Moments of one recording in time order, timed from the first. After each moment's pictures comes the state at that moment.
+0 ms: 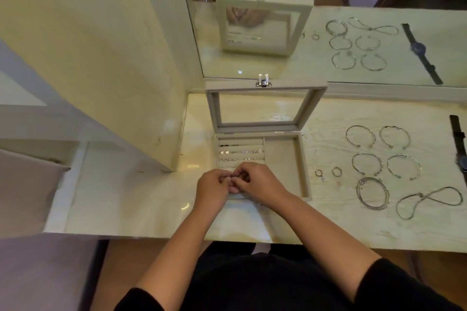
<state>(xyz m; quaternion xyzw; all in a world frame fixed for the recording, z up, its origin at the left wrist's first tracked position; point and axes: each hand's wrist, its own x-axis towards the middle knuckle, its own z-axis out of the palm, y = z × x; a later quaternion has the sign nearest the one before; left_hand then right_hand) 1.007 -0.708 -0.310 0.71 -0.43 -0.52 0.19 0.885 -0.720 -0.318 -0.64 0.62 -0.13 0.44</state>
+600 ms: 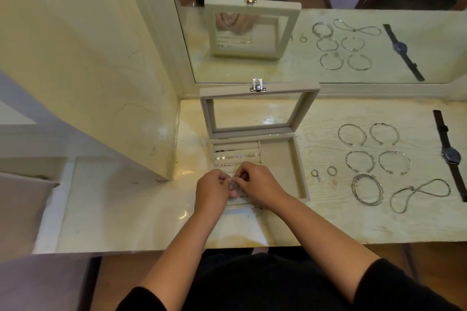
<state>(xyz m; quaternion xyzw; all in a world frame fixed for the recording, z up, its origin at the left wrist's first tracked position) 1.007 -0.719 -0.319 0.71 -0.47 -0.50 0.18 0.886 -0.724 -0.319 -0.60 0.66 -0.14 0.42</state>
